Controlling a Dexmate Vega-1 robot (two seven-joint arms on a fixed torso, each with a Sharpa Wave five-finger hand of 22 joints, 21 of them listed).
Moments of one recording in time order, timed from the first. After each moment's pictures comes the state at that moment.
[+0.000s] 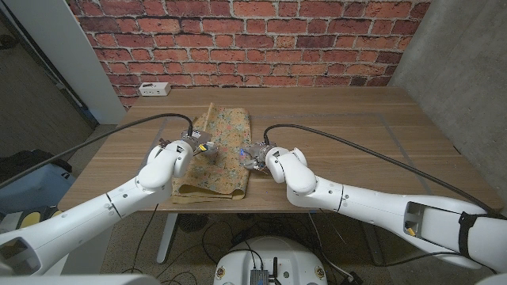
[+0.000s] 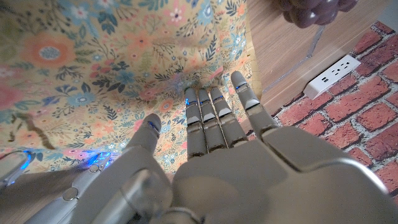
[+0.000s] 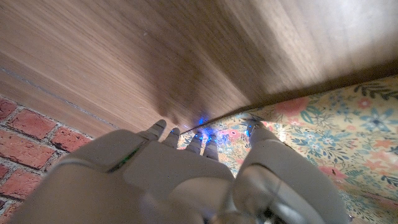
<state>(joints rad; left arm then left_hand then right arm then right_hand) 0.85 0.93 0.70 -1.99 1.00 0.60 -0.43 0.22 0.10 0.63 -0.10 0.18 0.63 0.03 0.18 0.21 0.55 -0.03 0.20 0.22 0.53 -0.04 0.18 0.17 0.39 0.10 0.49 0.18 -0.48 -0.46 -1.29 -1.80 -0.99 -0.76 0.65 0.41 0.13 0.41 -0.01 0.18 0.00 -0.16 0.19 0.19 -0.10 -0.13 0.19 0.19 -0.17 -0.03 0.21 0.19 -0.15 0.00 0.20 0.17</state>
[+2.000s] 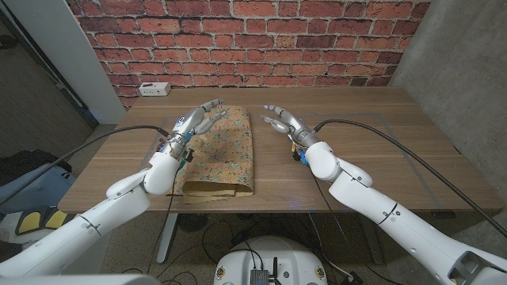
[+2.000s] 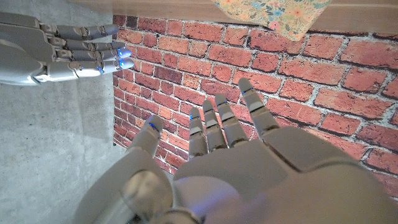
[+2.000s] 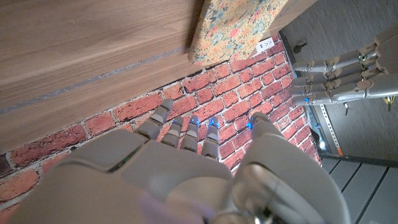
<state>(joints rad) 1.09 0.84 0.36 -1.79 0.29 -0.21 0.49 0.17 0.11 0.65 -0.09 0.18 0.33 -0.03 0.17 0.20 0.35 0.01 0.19 0.22 0.37 0.01 0.17 0.18 0.31 0.17 0.42 0.19 -0.92 -0.55 -0.62 -1.94 -0.21 -0.28 -0.21 0.40 0.15 0.36 -0.06 0.18 0.21 -0.07 0.22 0.19 0.12 0.02 0.23 0.19 0.01 0.02 0.26 0.19 0.16 0.03 0.25 0.17</state>
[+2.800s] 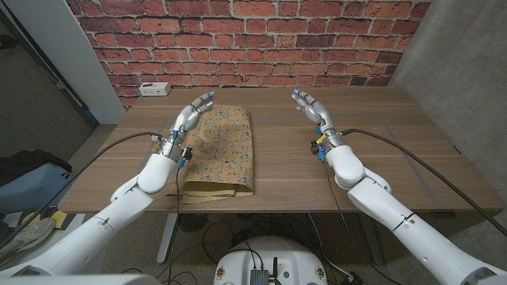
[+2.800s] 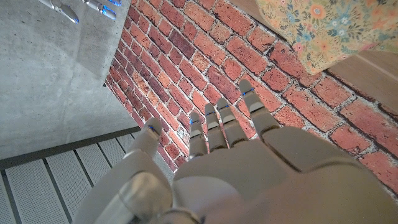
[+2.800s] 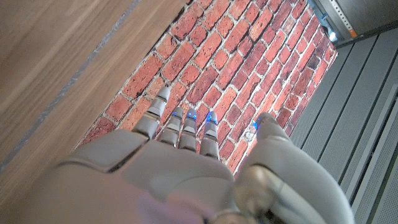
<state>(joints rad) 1.02 0.70 0.34 -1.50 -0.05 -0.58 0.31 0.14 0.10 0.64 -0.08 0.17 0.27 -0.06 0.17 0.19 0.30 0.02 0.19 0.21 0.31 0.00 0.17 0.18 0.29 0.14 0.40 0.19 -1.03 -0.53 -0.44 -1.81 0.12 0.14 -0.36 0.36 0.11 0.32 -0.08 0.18 0.27 -0.01 0.21 0.19 0.19 0.09 0.23 0.19 0.11 0.06 0.26 0.19 0.27 0.09 0.27 0.17</state>
